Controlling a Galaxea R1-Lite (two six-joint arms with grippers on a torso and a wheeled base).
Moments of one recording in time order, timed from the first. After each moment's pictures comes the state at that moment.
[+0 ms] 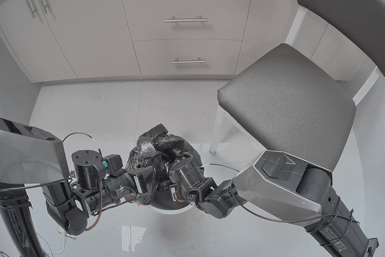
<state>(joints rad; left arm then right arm) -0.42 2.14 -0.29 -1.53 -0.19 -0.37 0.84 2.67 -1.54 -0.46 -0.30 0.31</state>
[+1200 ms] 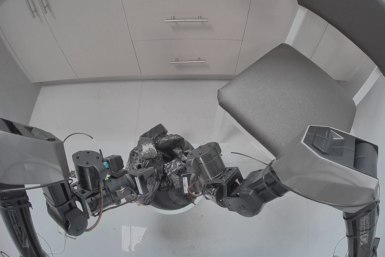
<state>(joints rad) -0.43 2.14 -0.29 -1.53 -0.20 -0.36 0.84 2.37 -1.21 -0.56 -0.34 0.36</state>
